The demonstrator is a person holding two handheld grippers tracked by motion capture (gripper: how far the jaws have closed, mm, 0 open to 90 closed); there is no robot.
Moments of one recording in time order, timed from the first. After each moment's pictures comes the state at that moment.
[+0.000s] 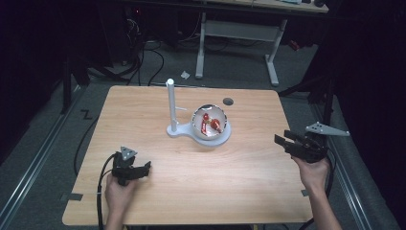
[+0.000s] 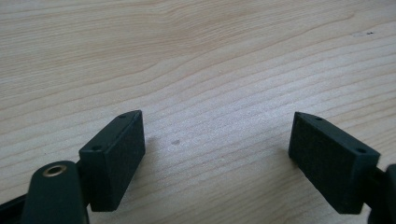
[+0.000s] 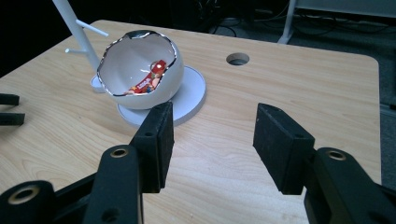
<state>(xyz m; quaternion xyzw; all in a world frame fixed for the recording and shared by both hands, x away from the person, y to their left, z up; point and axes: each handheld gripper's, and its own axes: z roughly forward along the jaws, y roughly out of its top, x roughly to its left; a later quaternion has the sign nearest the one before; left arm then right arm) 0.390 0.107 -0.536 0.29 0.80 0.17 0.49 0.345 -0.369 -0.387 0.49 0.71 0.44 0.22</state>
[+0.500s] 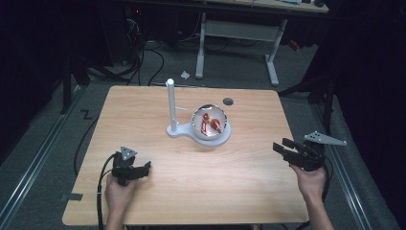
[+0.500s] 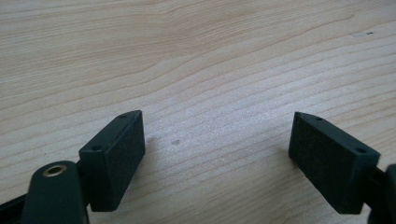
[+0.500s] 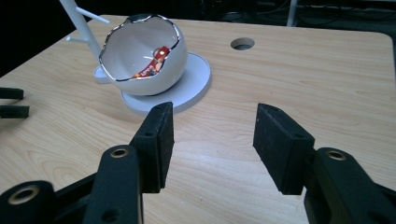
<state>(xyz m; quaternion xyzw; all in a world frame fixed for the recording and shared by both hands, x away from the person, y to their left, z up) 0.390 0.107 -0.536 0.29 0.80 0.17 0.49 0.333 -0.368 -0.409 0.50 0.71 0.45 0.20</state>
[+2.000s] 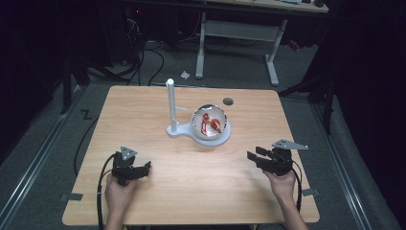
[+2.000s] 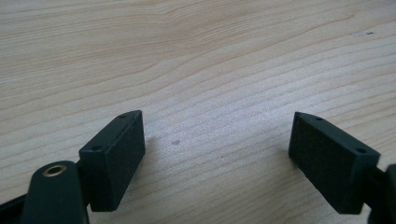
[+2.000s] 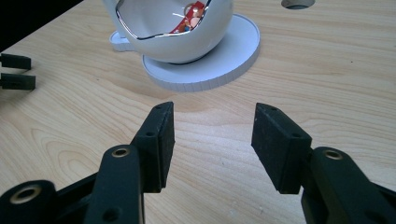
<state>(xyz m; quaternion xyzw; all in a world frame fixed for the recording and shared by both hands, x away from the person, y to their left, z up) 0.390 0.107 -0.536 0.29 0.80 0.17 0.49 0.352 -0.312 -0.469 0.49 0.73 0.44 0.16</state>
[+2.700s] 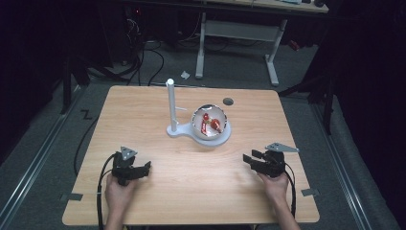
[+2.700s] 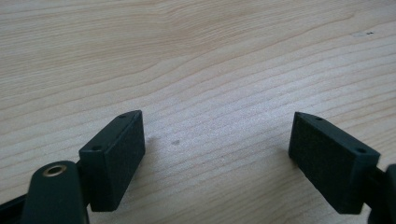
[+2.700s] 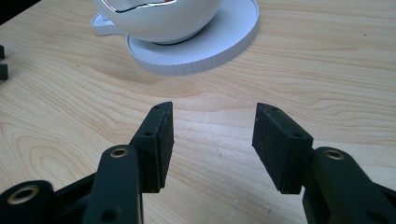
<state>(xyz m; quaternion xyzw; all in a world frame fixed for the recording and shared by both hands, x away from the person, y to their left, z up) 0.390 0.106 -0.536 0.29 0.80 0.17 0.49 0.359 -0.304 -0.496 0.50 0.73 0.43 0.16</state>
